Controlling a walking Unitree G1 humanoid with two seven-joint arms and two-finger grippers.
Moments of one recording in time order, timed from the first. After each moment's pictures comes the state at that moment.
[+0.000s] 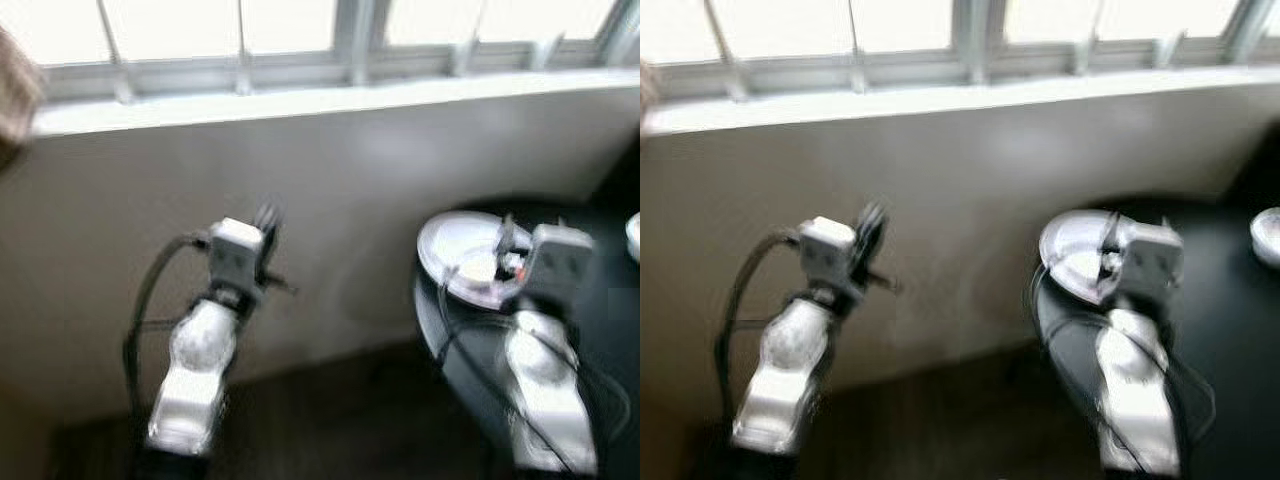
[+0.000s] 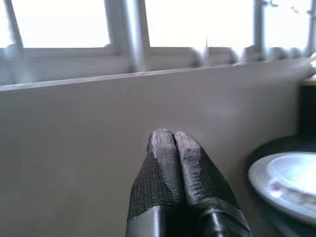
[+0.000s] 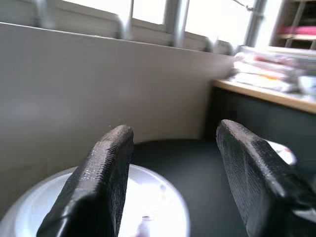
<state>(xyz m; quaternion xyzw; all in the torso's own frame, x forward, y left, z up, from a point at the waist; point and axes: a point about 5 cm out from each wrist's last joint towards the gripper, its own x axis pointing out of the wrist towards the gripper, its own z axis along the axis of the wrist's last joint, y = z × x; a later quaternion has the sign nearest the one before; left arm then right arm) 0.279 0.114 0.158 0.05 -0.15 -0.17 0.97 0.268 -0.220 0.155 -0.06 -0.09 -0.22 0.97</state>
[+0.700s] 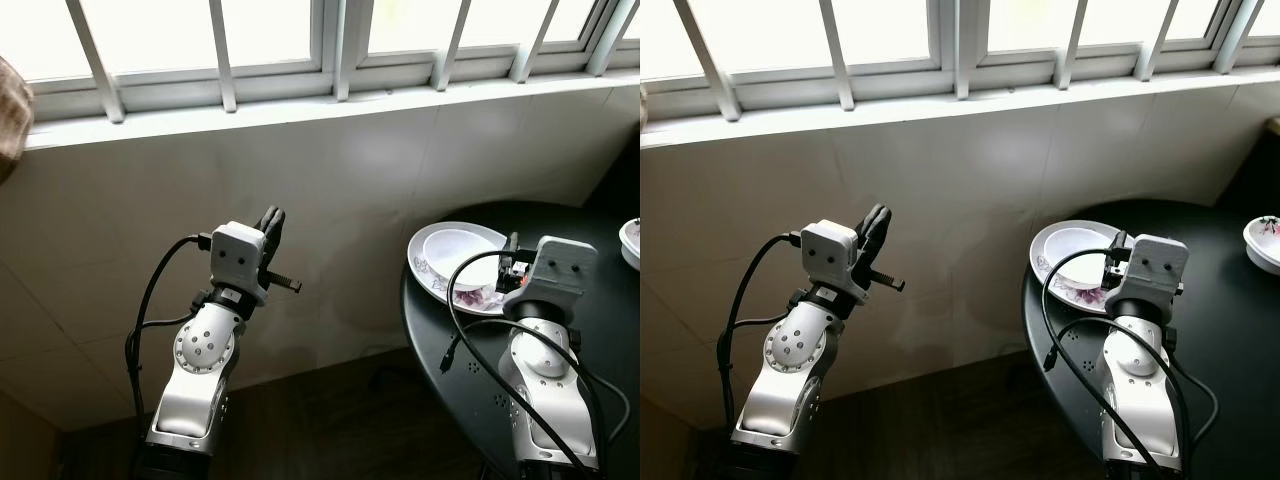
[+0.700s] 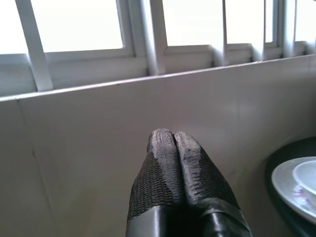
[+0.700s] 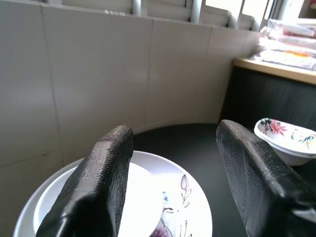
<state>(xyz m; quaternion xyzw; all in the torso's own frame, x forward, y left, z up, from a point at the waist) 0.281 0.125 0.160 0.06 -0.15 -0.16 0.97 0.272 -0.218 0.147 -0.03 -0.06 -0.22 0.97</state>
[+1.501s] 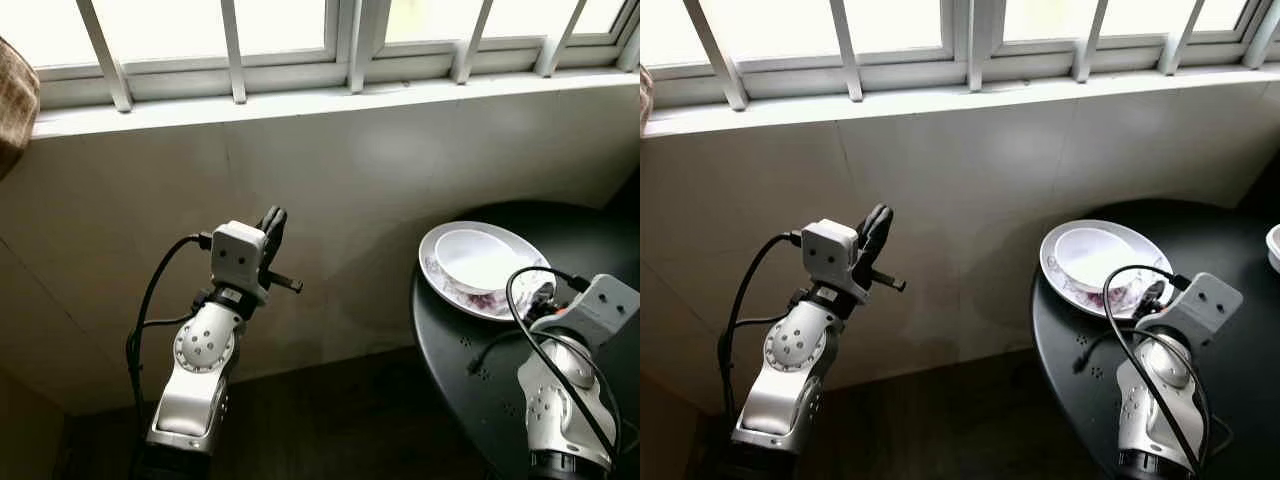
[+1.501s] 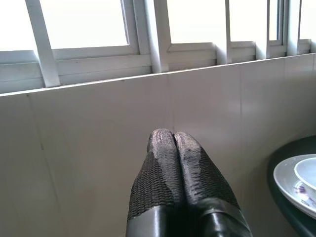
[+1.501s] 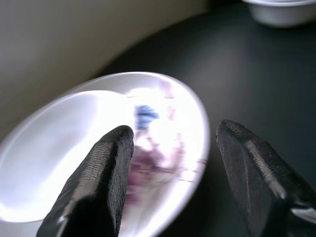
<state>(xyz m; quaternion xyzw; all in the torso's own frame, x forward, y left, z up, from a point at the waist) 0.280 0.123 0.160 0.05 -0.15 -0.17 0.97 0.281 -0.247 0.106 0.17 0.07 -0.26 0.95</state>
